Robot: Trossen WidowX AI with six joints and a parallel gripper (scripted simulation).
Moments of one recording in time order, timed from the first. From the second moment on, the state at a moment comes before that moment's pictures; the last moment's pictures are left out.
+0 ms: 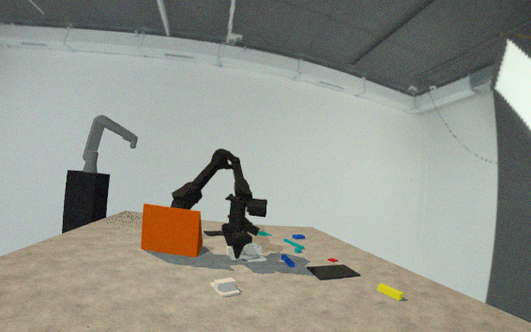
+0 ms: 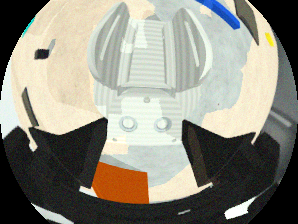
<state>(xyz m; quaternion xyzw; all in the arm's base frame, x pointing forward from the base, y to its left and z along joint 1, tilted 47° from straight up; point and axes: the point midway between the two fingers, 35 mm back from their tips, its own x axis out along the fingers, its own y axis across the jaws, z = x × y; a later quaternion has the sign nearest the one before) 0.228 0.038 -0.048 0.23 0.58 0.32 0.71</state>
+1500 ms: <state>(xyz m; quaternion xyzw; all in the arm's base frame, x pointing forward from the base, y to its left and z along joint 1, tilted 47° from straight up) 0.222 -0.013 -0.002 0.23 0.58 0.32 0.71</state>
